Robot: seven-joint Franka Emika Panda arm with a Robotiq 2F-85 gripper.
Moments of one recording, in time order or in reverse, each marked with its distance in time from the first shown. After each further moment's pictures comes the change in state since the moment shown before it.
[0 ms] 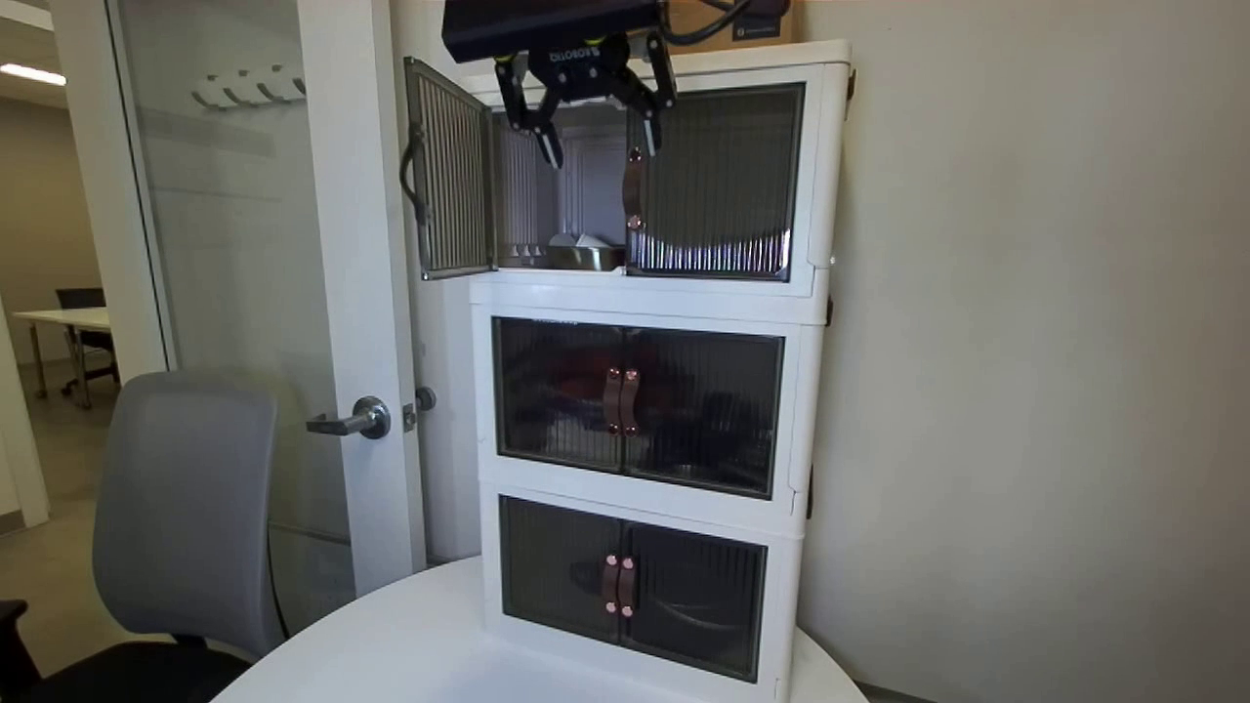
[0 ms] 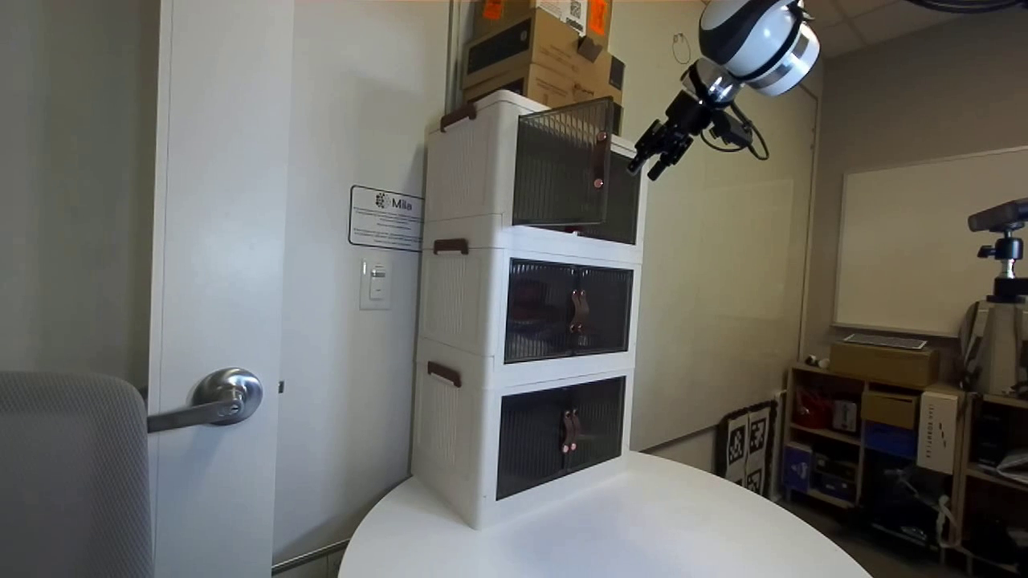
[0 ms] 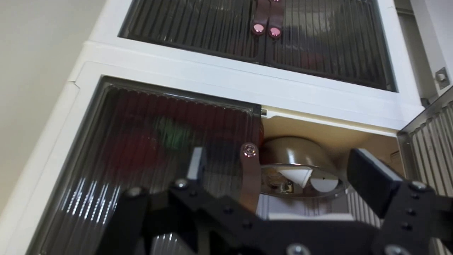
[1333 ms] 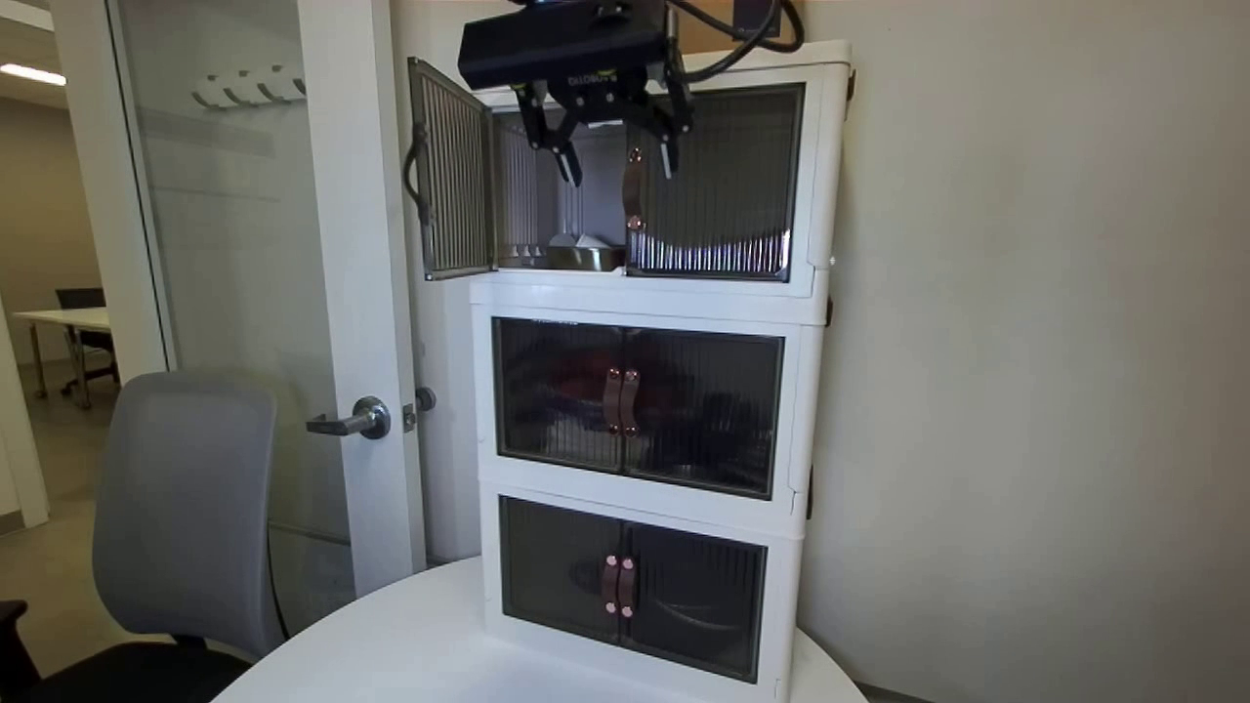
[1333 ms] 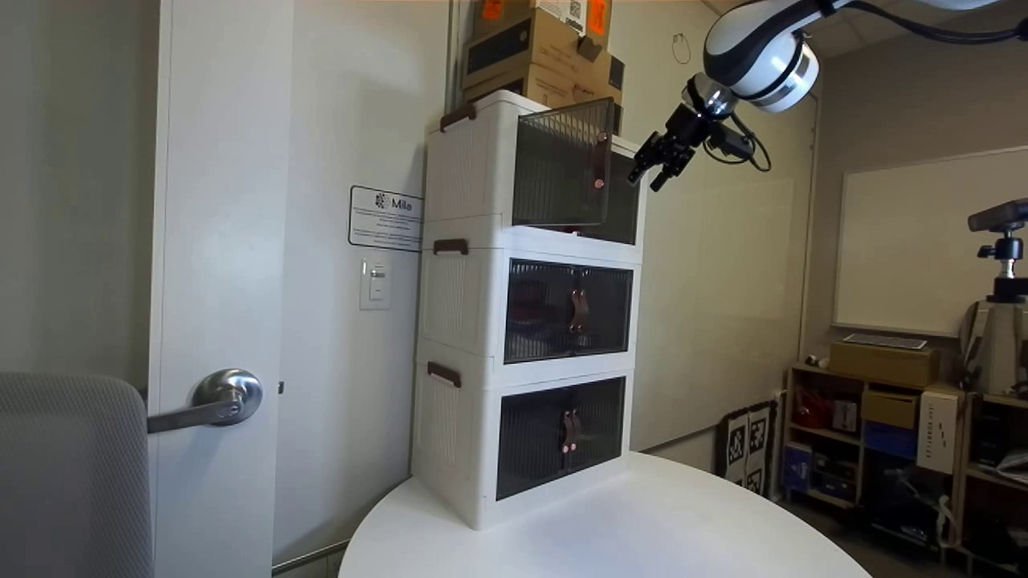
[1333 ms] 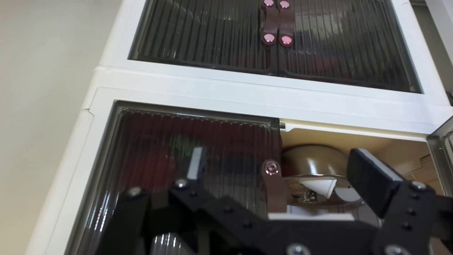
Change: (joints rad) arm 0.234 -0.114 -0.197 -0.006 -0.221 0.038 0.204
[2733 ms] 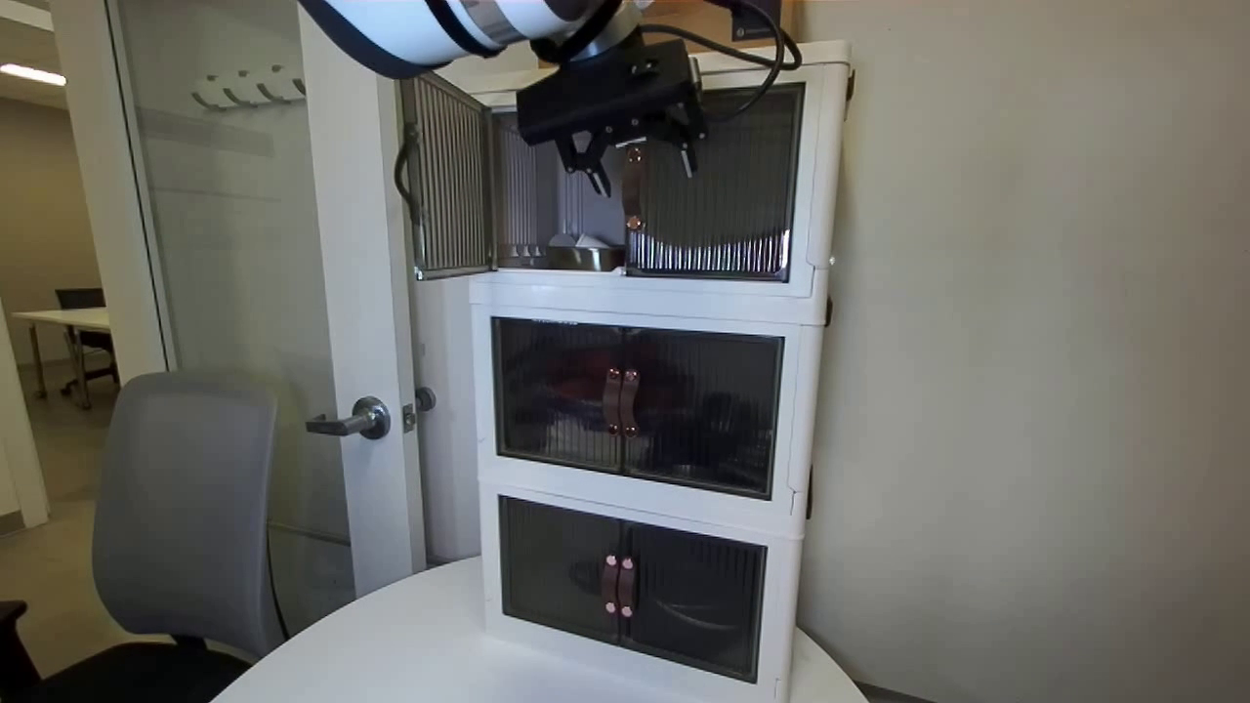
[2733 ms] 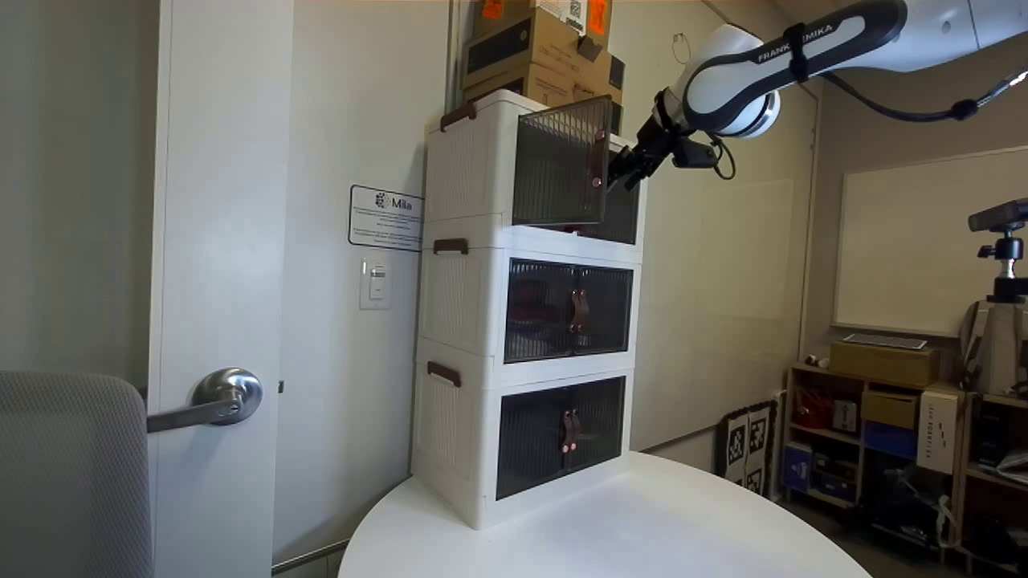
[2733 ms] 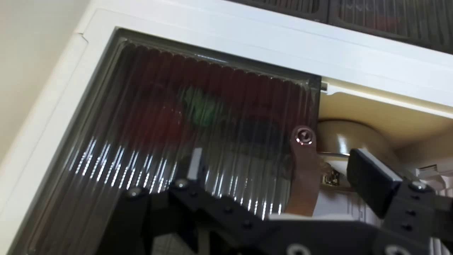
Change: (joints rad) arm 0.438 -0.252 -0.300 0.170 -0.529 0.119 0.254
